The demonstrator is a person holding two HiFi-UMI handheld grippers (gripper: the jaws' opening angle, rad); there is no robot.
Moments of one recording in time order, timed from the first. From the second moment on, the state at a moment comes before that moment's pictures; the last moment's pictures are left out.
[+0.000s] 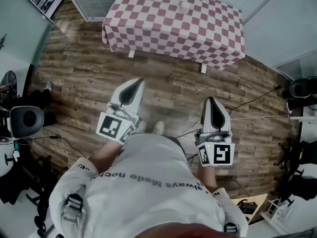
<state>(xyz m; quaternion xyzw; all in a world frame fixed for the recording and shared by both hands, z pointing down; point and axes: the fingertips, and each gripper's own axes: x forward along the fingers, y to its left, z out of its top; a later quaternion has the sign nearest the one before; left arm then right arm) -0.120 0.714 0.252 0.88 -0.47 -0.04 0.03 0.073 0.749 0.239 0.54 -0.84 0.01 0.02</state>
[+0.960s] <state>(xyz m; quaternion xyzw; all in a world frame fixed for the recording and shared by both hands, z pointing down) -0.098 0.630 0.275 0.88 -0.47 -0.04 0.06 0.075 0.655 0.258 0.51 -0.86 0.03 0.03</state>
